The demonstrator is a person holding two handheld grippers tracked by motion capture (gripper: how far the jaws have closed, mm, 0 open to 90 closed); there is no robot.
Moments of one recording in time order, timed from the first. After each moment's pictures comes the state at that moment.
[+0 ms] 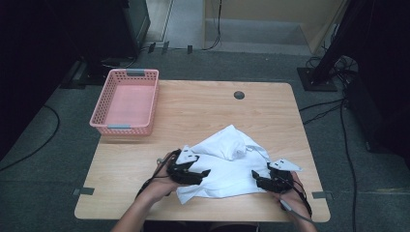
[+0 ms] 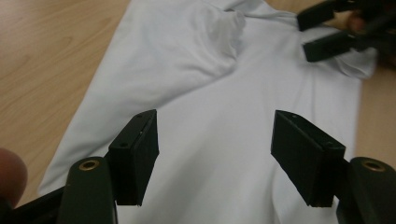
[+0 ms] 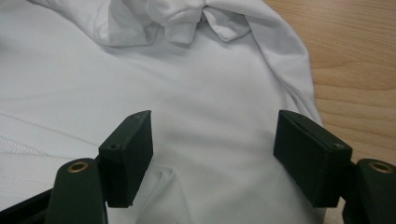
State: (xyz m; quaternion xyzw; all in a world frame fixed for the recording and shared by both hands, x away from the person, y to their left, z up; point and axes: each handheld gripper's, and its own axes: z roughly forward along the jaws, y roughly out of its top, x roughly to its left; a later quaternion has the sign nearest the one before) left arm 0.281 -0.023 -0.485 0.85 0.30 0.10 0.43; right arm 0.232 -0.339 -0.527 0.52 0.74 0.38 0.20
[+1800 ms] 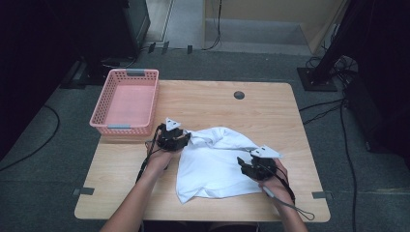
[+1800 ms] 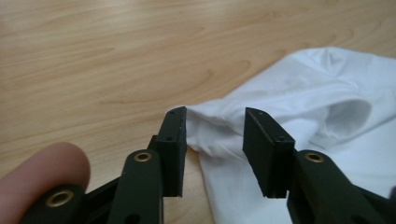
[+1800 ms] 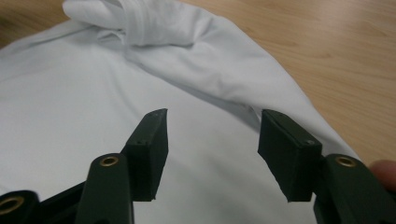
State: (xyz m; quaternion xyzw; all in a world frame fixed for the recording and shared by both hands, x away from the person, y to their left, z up) left arm 0.365 0.021 -0.491 0.77 0.46 0.17 0.41; right arm 0.268 -0.283 -0.497 0.49 0.75 0.38 0.23
